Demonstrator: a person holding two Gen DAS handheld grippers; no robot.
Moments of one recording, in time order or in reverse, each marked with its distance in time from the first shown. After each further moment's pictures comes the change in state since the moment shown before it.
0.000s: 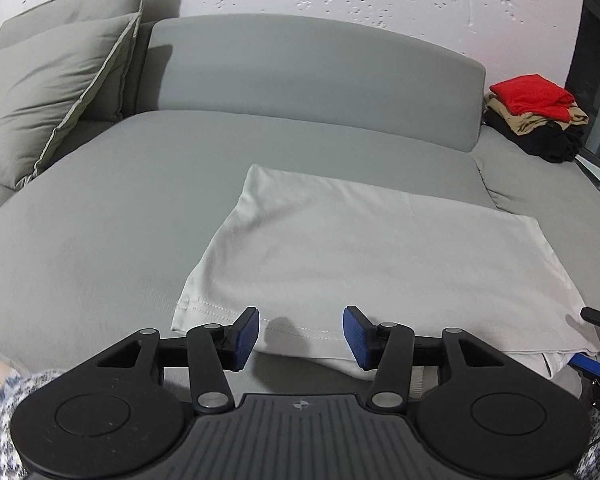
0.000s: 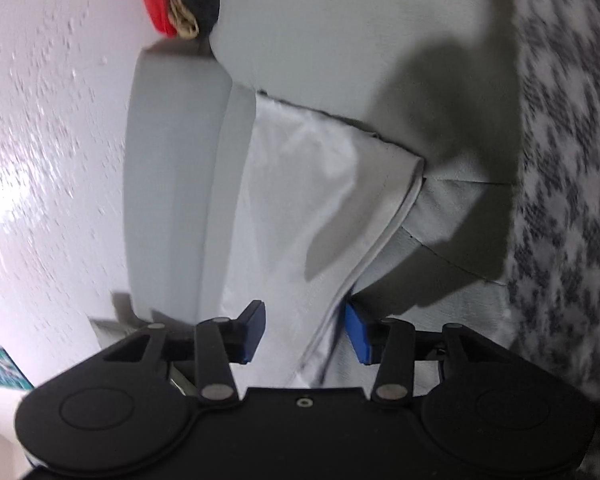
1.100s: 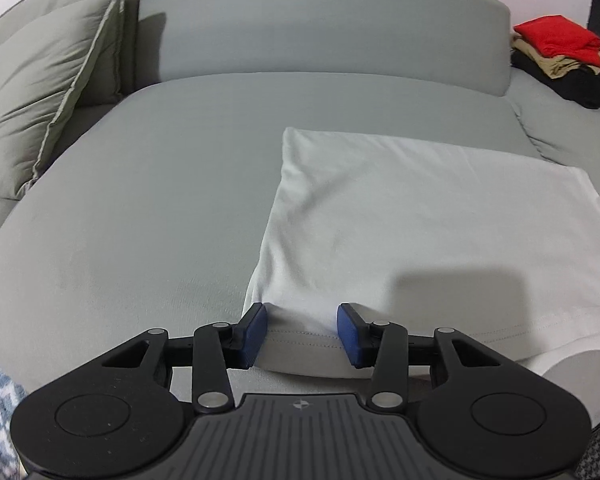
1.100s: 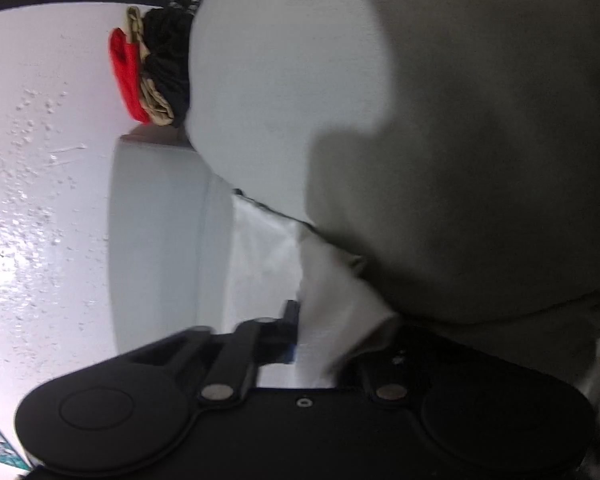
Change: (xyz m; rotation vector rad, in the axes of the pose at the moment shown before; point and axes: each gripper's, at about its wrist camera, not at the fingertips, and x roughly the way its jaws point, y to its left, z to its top) left arm 0.042 0.035 0.025 0.116 0.153 0.042; right arm 0.034 0.010 0.025 0.035 -0.242 -0.090
